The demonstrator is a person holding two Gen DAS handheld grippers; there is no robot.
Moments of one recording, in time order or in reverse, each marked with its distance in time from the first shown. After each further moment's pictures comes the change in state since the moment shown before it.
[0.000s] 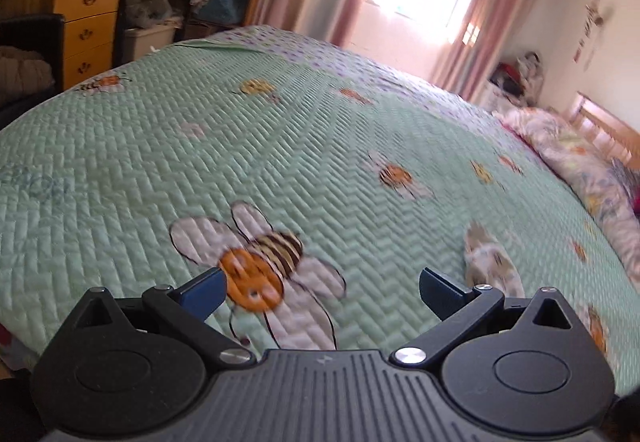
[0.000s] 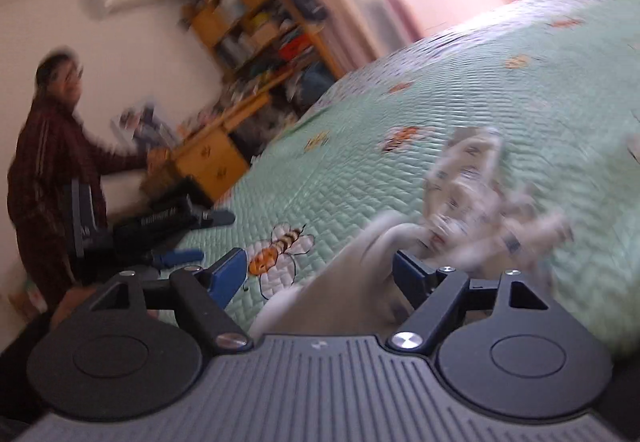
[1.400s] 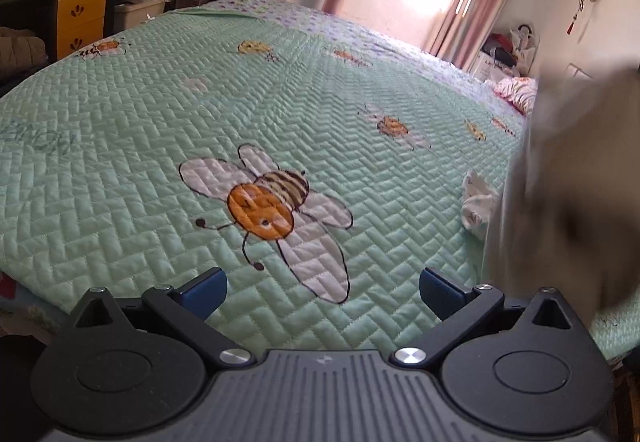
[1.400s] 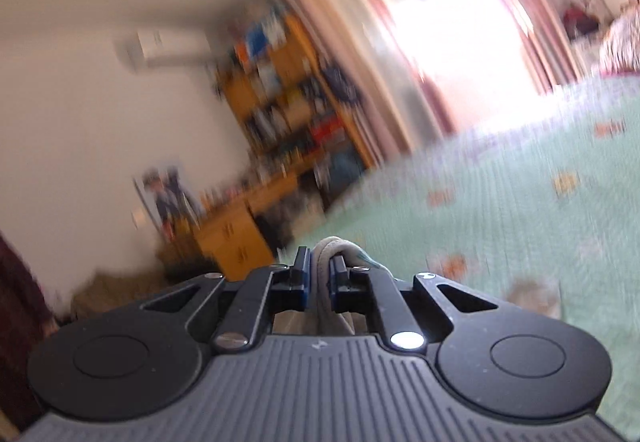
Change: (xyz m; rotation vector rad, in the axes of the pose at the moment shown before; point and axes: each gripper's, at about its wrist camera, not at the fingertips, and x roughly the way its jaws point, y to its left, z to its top) left arm -0.012 0.020 -0.027 -0.011 0.053 -0.026; right arm 0.036 0.089 0.109 -0.158 -0.290 0.134
